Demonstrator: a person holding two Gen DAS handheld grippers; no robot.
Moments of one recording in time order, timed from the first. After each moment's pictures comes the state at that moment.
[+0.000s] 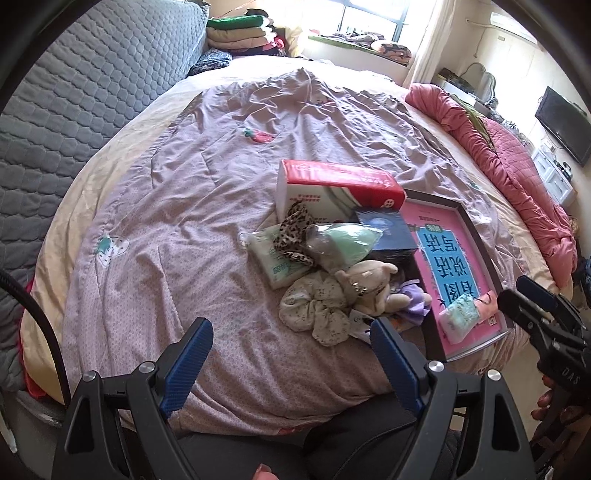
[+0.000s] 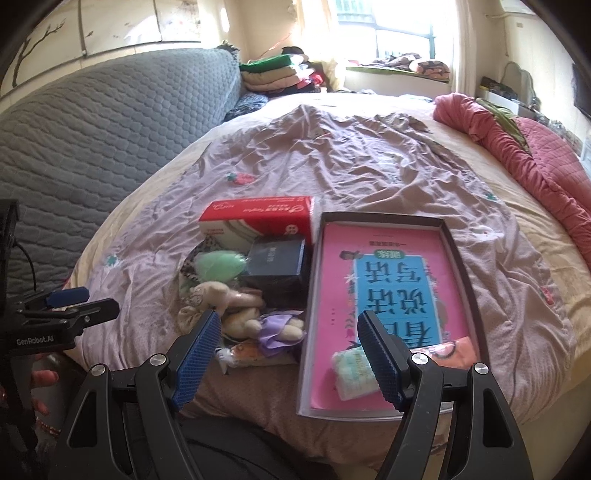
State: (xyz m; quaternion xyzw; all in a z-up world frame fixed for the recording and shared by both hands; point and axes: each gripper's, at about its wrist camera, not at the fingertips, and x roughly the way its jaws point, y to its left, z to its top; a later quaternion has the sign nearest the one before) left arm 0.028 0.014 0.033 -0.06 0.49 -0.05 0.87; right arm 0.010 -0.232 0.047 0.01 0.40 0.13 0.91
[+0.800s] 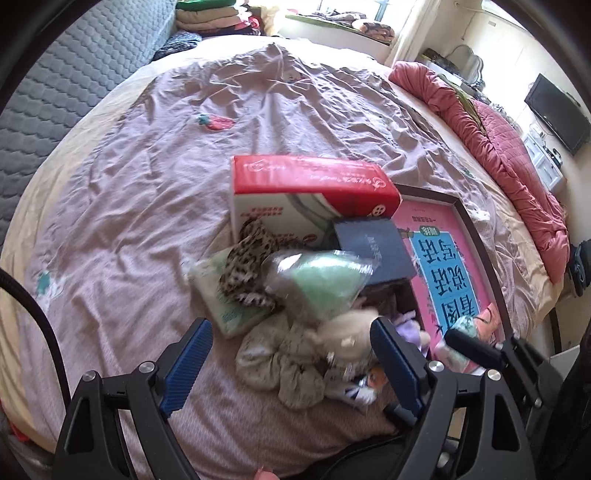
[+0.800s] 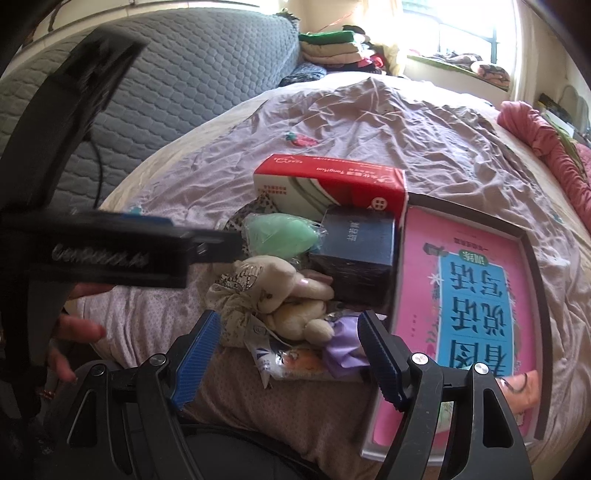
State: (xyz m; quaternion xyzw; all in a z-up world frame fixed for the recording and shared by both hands) left arm 0.113 -0.021 -0.002 -0.05 0.53 -0.10 0.84; right arm 0.049 -0.168 -0.011 -0.04 0.43 0.22 0.88
